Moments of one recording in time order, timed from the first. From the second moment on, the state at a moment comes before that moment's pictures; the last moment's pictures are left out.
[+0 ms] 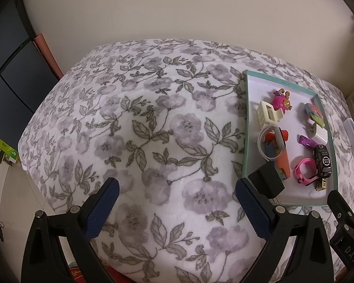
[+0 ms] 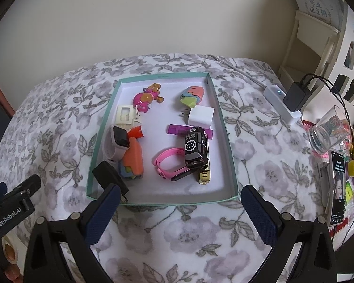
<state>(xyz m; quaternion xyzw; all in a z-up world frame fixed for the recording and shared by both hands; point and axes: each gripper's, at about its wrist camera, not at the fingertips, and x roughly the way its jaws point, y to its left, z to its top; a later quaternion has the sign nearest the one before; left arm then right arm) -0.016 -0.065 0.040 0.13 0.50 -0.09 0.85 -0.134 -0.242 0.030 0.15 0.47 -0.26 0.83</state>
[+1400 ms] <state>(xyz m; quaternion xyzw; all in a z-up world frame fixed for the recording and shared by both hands) -0.016 -0.061 0.039 0.12 0.50 -0.10 0.85 -0.133 -0.243 0.027 0.15 0.47 -0.26 0.83</state>
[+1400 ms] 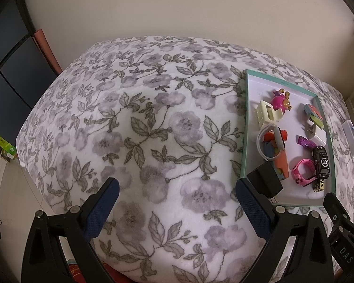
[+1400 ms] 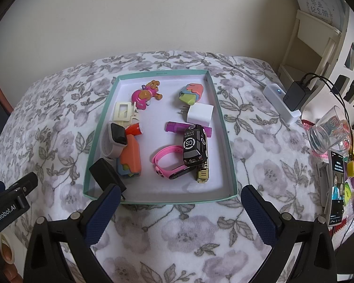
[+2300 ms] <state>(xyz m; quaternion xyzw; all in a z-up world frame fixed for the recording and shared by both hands) -0.017 -0.062 0.040 0.12 0.51 -0.10 0.85 -0.133 -0.244 0.025 0.15 0.48 -0.26 0.83</state>
